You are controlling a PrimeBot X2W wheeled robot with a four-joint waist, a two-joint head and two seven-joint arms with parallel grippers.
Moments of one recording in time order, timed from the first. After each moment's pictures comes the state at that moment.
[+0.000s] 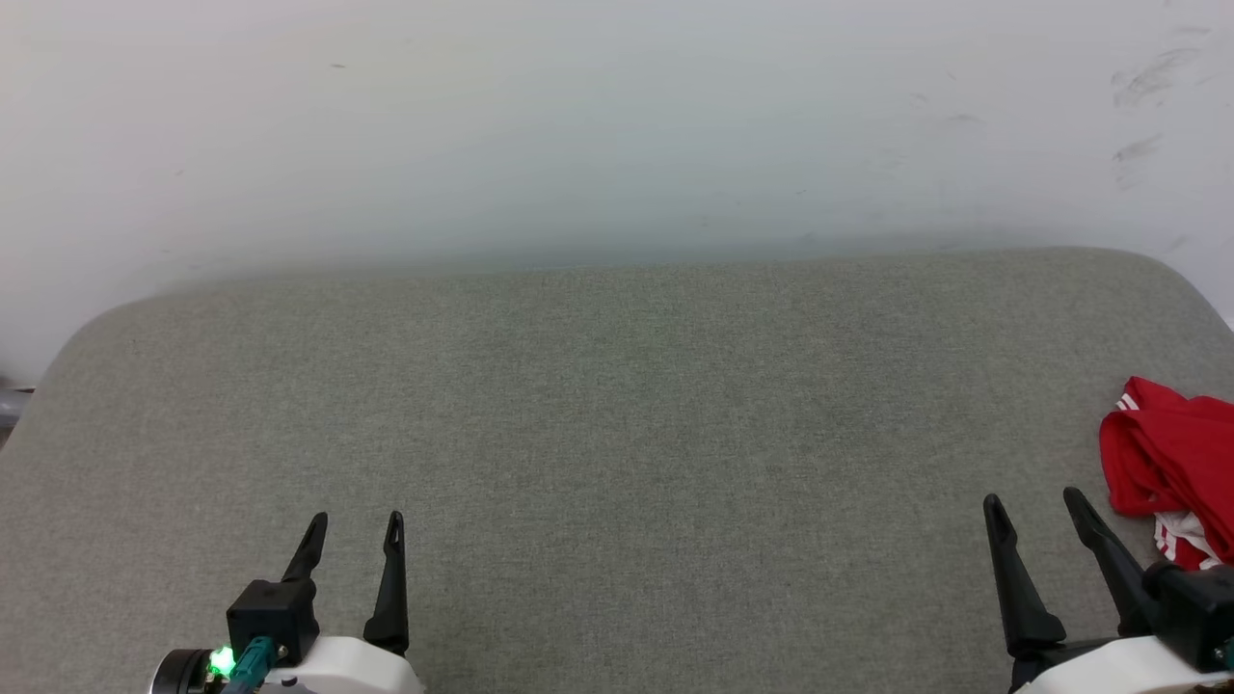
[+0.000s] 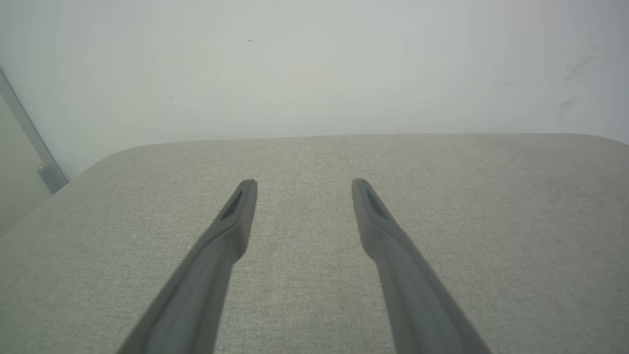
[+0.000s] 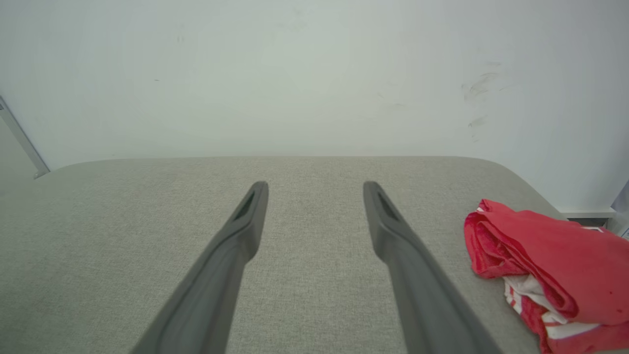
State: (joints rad) left arm 0.00 0.27 -0.24 0.20 -0.34 0.17 -0.26; right arm 0.18 -0.05 -0.06 -0.24 0.14 0.13 0.07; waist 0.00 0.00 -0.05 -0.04
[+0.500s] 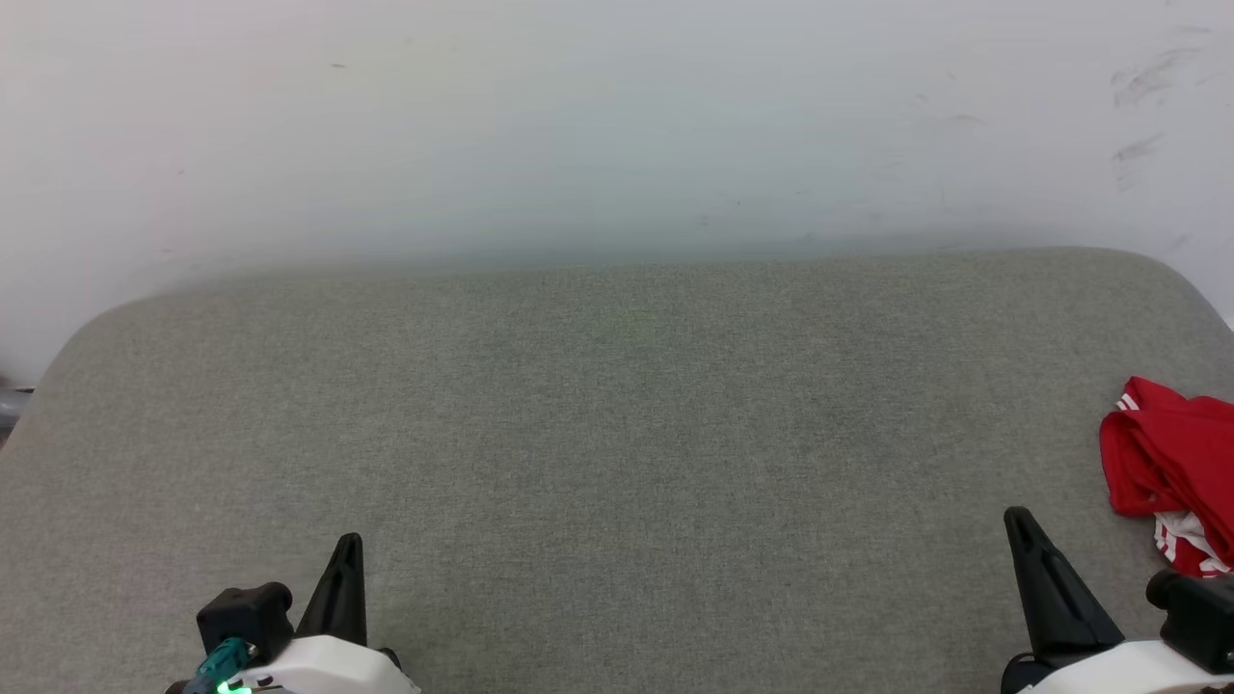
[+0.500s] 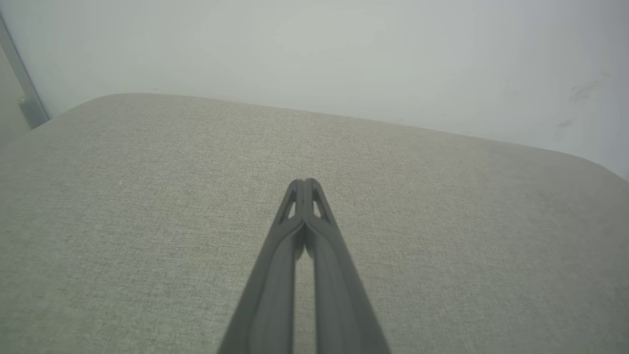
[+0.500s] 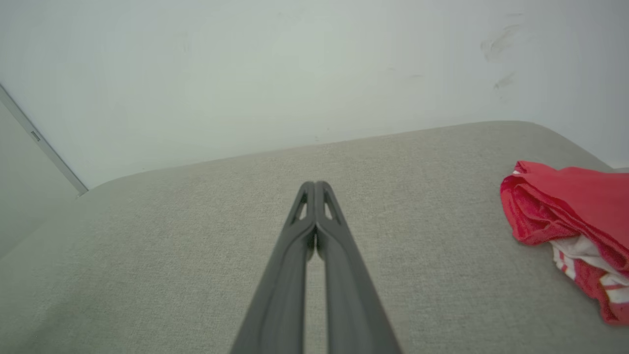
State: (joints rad) left arm 0.01 0.24 -0.21 0.22 -0.47 0.13 -0.22; right arm 0.18 -0.05 -0.05 -0.18 0.30 0.13 0.07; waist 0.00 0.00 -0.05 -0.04
